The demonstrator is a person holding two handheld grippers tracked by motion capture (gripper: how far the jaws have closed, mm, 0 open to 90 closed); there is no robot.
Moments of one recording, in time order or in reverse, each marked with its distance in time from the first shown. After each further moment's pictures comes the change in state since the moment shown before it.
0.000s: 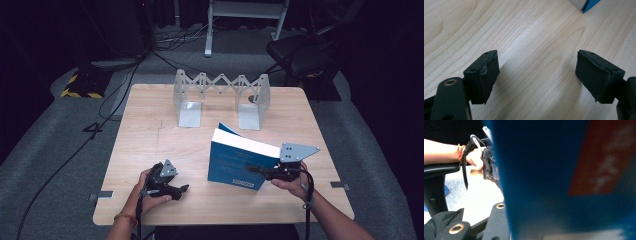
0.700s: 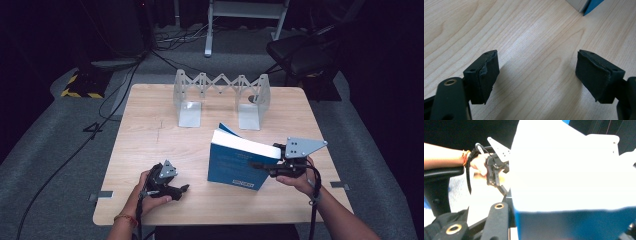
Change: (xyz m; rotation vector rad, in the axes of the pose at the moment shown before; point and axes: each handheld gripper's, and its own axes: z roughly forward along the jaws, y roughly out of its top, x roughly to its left) left arm 0.000 0.000 0.000 0.000 0.002 -0.003; right arm 0.000 0.034 -0.013 0.034 0.007 -0.038
